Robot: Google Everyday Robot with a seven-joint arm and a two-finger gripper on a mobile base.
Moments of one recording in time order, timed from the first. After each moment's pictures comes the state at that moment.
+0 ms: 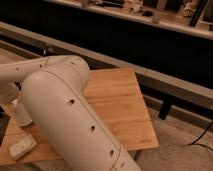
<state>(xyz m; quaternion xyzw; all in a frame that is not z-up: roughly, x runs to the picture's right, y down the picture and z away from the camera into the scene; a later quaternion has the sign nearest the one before) -0.433 0.092 0.719 -0.34 0.07 0.20 0.92</state>
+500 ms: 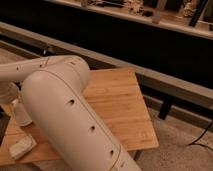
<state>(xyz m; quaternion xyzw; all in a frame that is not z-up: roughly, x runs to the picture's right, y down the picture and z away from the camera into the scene) -0.433 0.092 0.719 -0.34 0.07 0.20 0.92</state>
